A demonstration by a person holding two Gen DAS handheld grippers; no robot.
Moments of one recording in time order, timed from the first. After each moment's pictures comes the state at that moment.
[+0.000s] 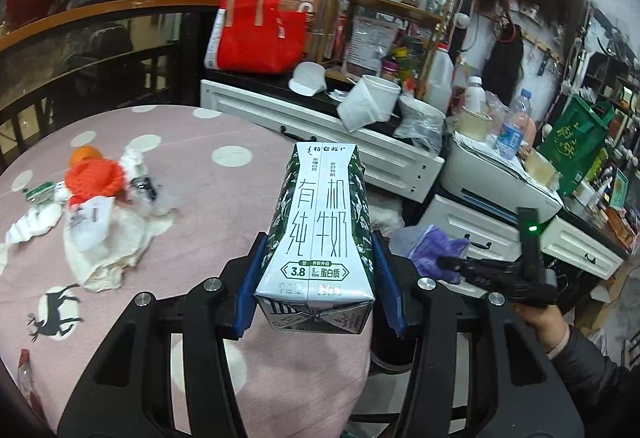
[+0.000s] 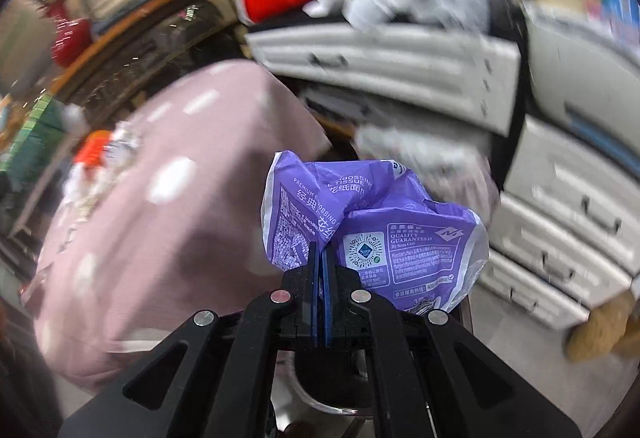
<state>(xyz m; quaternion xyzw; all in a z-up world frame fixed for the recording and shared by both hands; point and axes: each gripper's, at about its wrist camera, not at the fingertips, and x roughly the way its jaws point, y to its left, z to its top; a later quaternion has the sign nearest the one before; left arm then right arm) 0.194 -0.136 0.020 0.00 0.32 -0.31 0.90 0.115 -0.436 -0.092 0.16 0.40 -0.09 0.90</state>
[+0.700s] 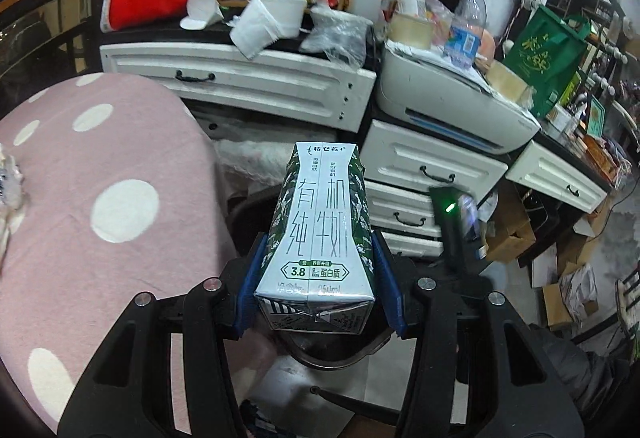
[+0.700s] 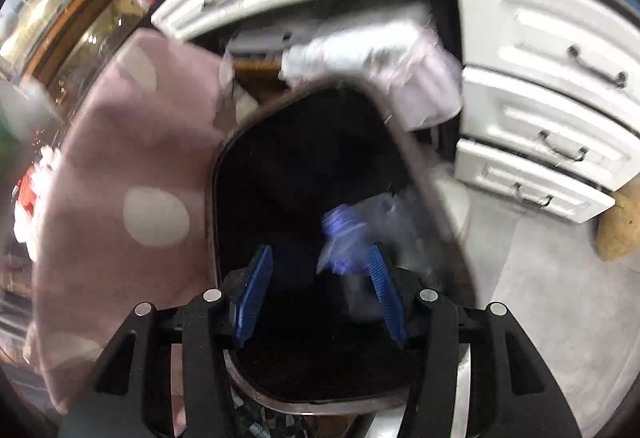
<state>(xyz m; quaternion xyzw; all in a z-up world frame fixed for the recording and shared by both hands) 0.188 -0.283 -0.053 0.07 0.39 -0.40 0.83 0.093 -0.492 -0.182 0.29 0.44 -0.16 0.83</state>
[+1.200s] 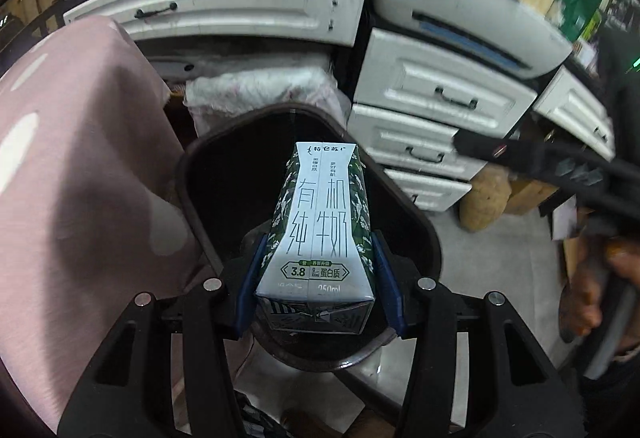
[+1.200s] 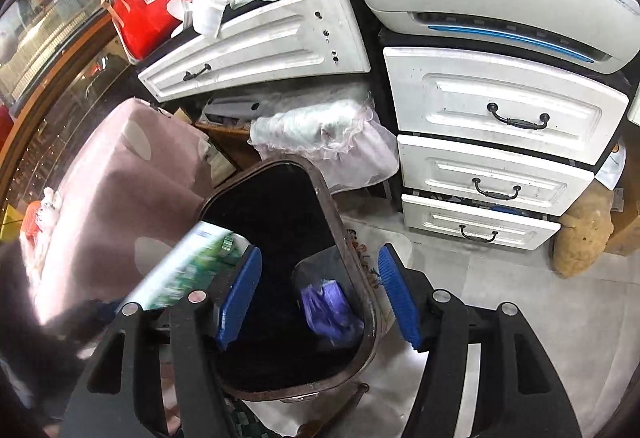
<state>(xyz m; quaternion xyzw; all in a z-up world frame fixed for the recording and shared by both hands) 0.187 -0.349 -0.155 0.15 0.46 -0.38 0.79 0.042 -0.513 -0.127 0.26 0.38 -0.23 0.86</state>
